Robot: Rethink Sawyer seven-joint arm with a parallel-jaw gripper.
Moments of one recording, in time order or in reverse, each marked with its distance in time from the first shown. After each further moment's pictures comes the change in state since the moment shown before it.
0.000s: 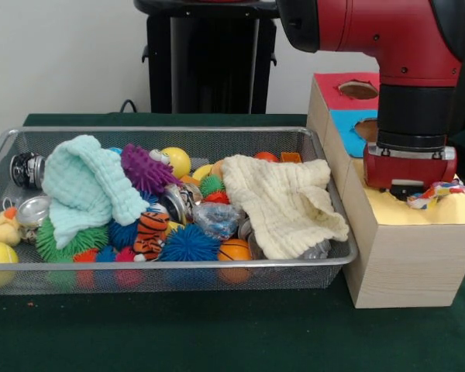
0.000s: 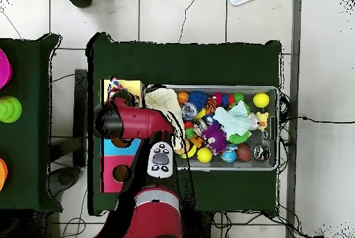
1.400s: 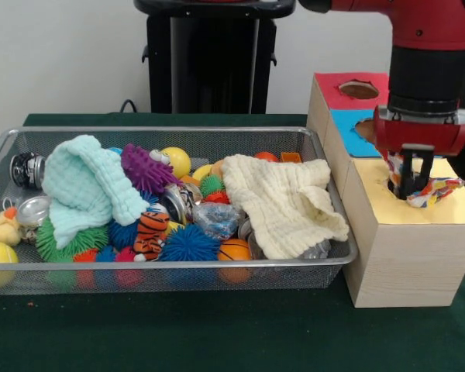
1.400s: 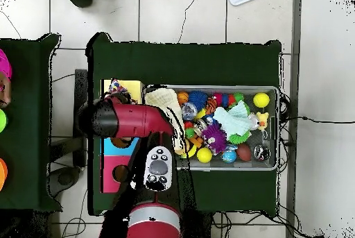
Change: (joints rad) arm 0.007 -0.096 -0.007 0.010 -0.001 0.230 0.000
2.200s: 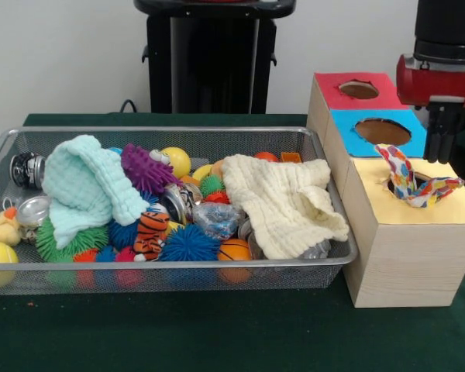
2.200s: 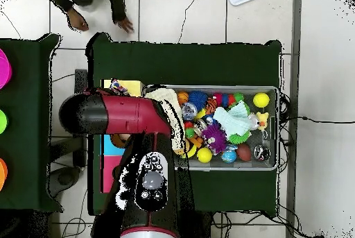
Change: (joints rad) arm 0.017 -0.091 -0.017 -0.044 -0.001 0.167 0.000
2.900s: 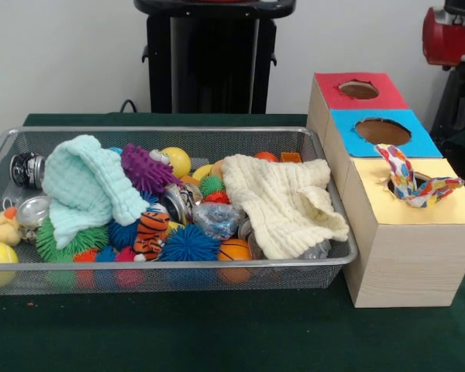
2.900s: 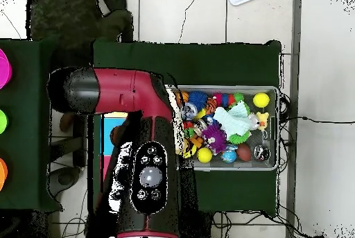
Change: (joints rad) arm 0.002 -0.001 -0.029 -0.204 -0.001 0.299 0.000
